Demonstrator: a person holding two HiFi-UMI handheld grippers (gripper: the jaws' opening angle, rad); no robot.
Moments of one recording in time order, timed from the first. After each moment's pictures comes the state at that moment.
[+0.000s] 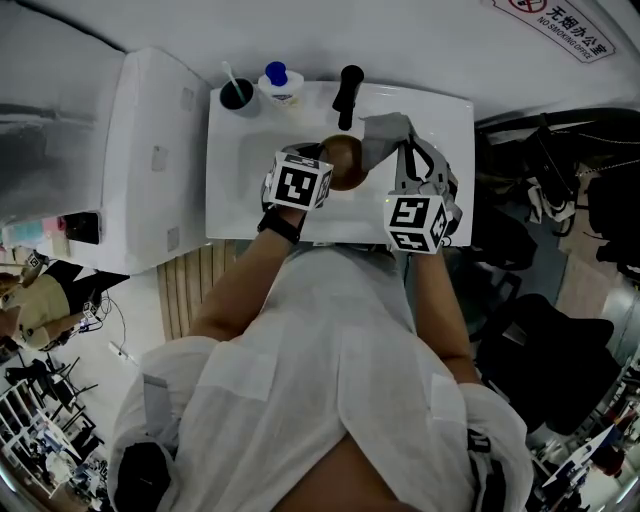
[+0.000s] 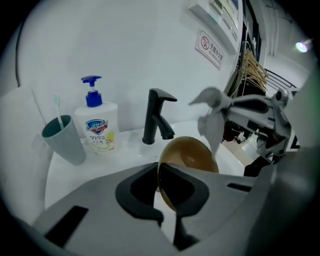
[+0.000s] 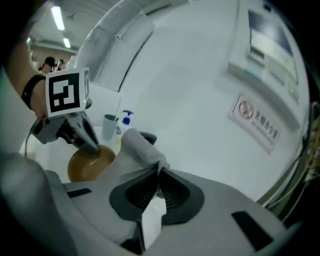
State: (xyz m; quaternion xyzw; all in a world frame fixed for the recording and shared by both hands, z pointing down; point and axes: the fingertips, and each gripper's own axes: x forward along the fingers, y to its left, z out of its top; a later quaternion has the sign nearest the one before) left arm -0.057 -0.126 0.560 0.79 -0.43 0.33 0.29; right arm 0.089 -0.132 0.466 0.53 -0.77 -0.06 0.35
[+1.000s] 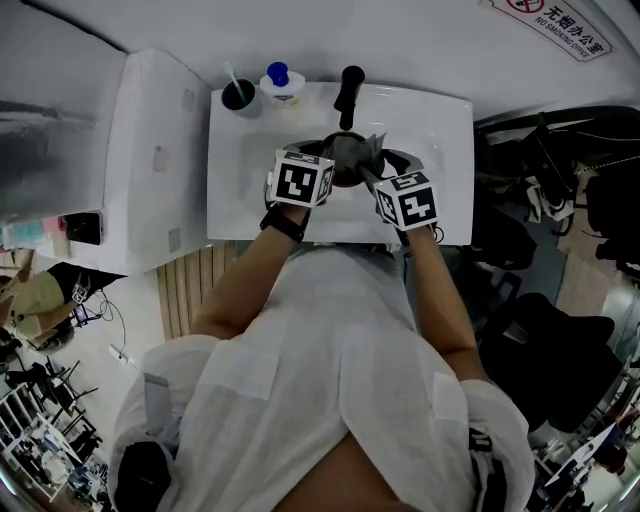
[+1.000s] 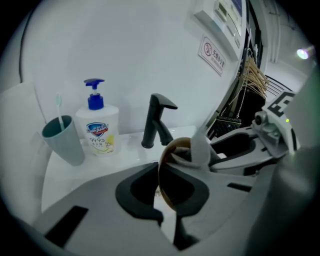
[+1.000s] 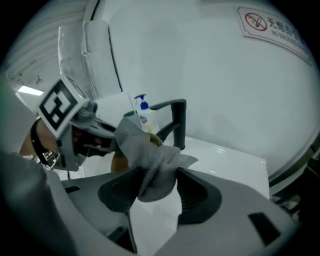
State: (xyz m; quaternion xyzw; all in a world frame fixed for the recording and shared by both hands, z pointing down) left arm -0.055 -0.131 0.551 0.79 -0.44 0.31 0.30; right arm 0.033 -0.104 0.536 0.39 -0.83 0.25 0.32
